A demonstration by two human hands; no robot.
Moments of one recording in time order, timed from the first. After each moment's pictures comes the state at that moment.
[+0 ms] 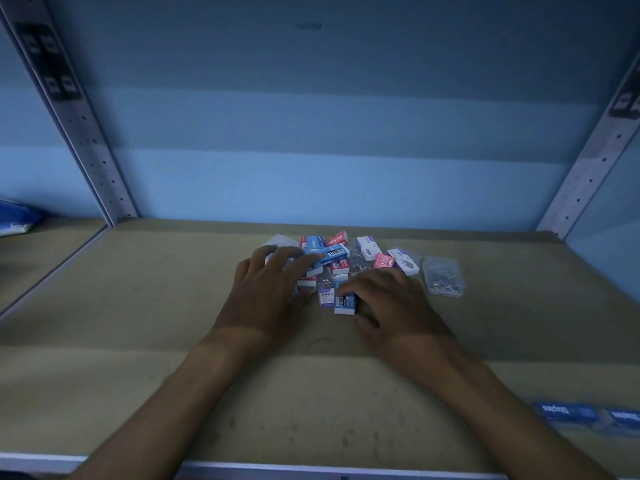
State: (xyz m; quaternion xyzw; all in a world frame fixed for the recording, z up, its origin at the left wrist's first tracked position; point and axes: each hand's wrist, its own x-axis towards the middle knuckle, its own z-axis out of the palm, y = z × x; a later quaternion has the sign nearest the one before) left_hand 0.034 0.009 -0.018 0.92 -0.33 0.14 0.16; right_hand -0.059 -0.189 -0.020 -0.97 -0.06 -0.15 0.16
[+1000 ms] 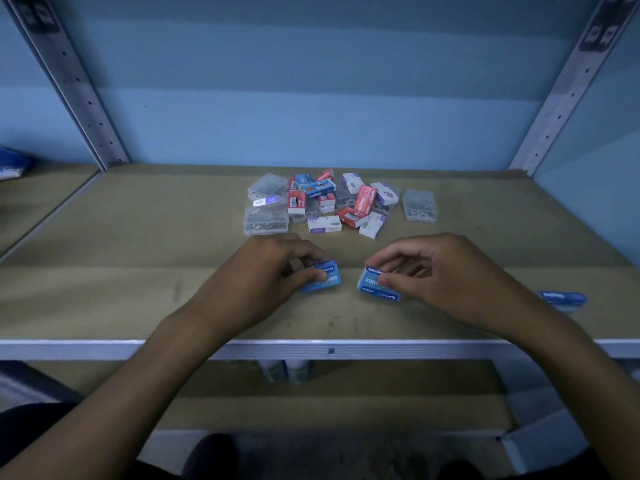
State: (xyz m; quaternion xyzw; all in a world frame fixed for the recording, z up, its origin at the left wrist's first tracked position) left_hand -0.057 0.040 0.002 0.85 -0.43 0.02 0.30; right_hand -0.165 -0.200 0.017 -0.93 -0.02 -0.06 0.37
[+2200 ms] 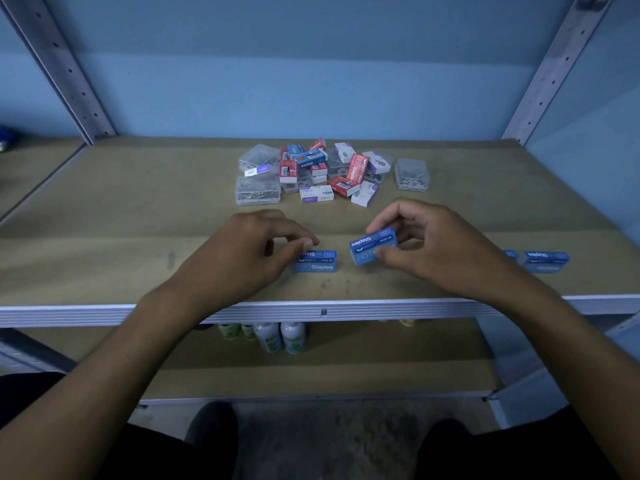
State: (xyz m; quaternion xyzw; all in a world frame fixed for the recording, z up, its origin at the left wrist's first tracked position) left_hand -0.071 0.052 -0.003 0.84 -0.44 0.04 0.30; right_hand -0.184 -0.188 0.017 -0.90 0.00 -0.07 0.43
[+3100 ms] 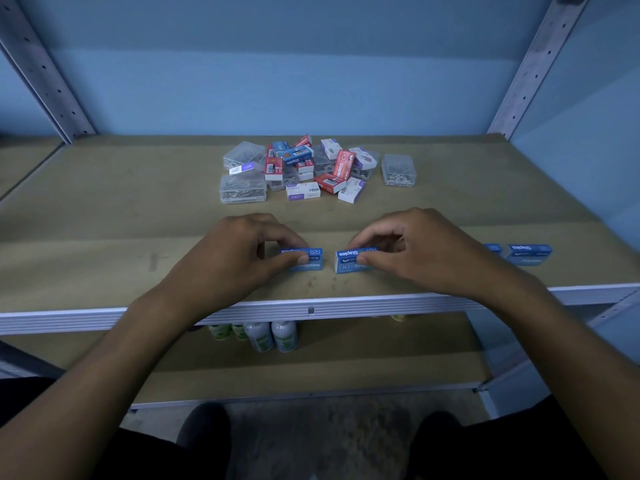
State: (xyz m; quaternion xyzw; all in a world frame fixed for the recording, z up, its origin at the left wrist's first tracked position) left_hand -0.074 0.047 -0.007 0.84 -0.45 0.02 0.30; right_hand -0.177 -0.198 0.007 -0.95 -0.01 -0.04 0.31
